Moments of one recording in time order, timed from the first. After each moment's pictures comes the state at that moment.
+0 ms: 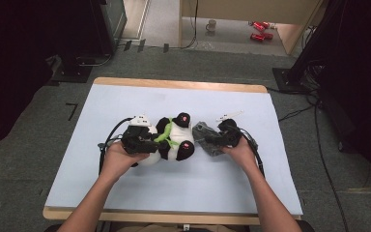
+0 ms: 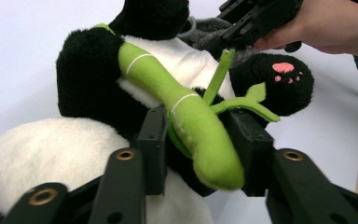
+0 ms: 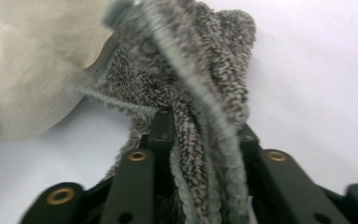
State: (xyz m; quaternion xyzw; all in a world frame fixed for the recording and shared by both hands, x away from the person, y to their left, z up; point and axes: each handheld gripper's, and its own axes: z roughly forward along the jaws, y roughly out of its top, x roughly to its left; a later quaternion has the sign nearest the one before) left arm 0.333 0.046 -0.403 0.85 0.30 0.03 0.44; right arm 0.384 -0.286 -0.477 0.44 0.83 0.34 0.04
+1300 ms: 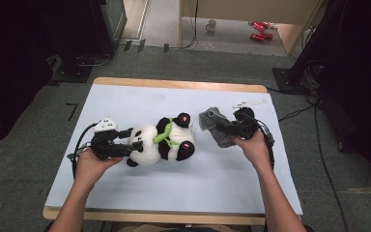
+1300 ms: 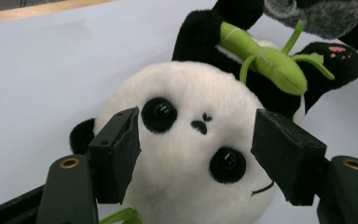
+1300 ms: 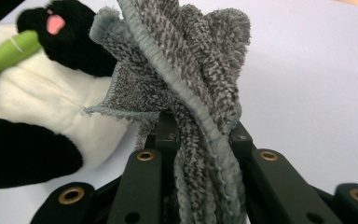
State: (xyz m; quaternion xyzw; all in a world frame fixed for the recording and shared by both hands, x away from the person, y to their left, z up) left arm 0.317 0.124 -0.411 0.81 0.36 0.09 0.46; right arm 0.363 -0.307 -0.399 0.49 0.78 0.39 0.08
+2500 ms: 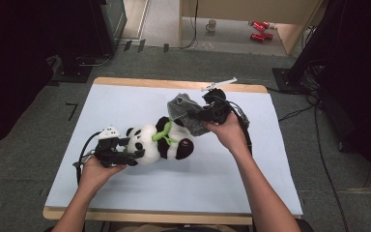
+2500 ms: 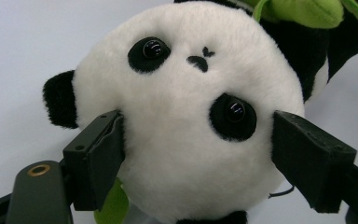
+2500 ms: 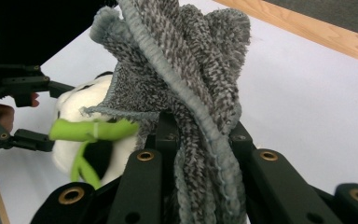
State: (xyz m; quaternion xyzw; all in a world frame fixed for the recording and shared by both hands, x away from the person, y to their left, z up) left arm 0.318 0.122 -0.443 0.79 0.40 0.06 0.46; right arm 0.381 -0.217 -0.339 0.43 0.81 0.40 0.05
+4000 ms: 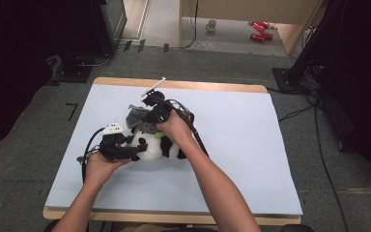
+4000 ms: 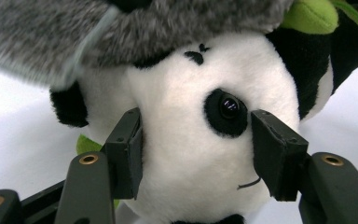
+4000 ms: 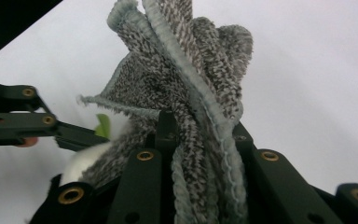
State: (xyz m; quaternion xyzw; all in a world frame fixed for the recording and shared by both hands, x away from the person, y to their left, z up) left arm 0.330 0.115 -0.446 0.80 0.38 0.06 0.46; right arm 0.432 -0.070 -0.389 0.38 0.87 0.30 0.01
